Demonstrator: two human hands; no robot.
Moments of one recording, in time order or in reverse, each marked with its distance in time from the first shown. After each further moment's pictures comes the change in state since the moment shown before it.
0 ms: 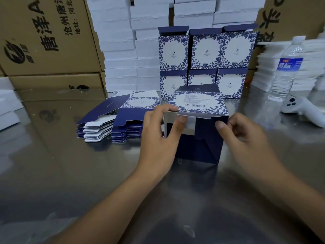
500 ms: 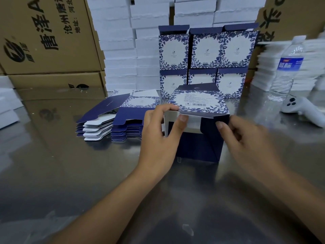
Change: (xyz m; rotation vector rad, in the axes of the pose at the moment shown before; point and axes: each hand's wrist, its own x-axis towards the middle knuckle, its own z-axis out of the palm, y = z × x) left_hand -0.002 0.003 0.000 0.000 0.000 0.014; right_hand -0.002 -0.011 -0.009 -0.371 -0.035 -0.094
